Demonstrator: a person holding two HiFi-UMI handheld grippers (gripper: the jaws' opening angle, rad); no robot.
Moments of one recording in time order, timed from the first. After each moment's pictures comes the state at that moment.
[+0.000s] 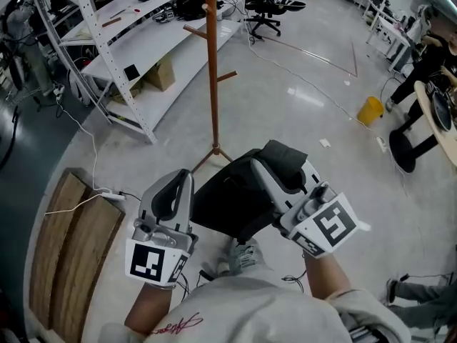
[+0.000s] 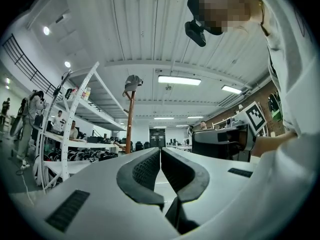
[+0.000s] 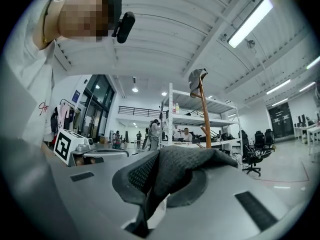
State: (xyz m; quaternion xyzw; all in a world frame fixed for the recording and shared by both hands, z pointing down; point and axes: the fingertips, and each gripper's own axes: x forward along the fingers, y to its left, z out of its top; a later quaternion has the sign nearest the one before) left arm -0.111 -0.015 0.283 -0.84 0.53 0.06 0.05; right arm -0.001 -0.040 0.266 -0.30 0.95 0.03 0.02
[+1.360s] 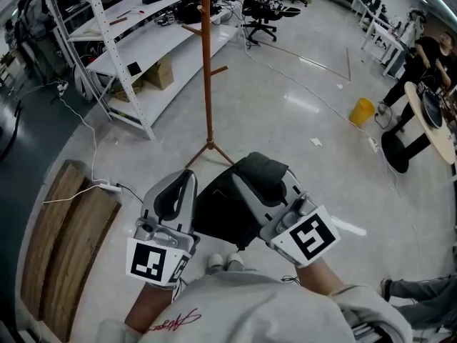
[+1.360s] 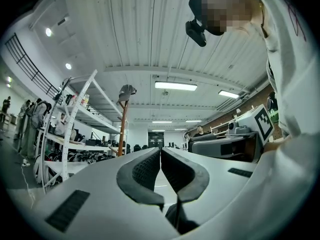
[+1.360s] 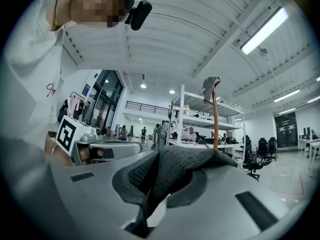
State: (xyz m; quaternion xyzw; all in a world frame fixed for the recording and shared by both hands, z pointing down) left arm -0.068 0.082 0.256 -0.84 0.53 0.08 0.05; right arm 0.005 0.073 0.256 -0.28 0.96 0.08 -0.02
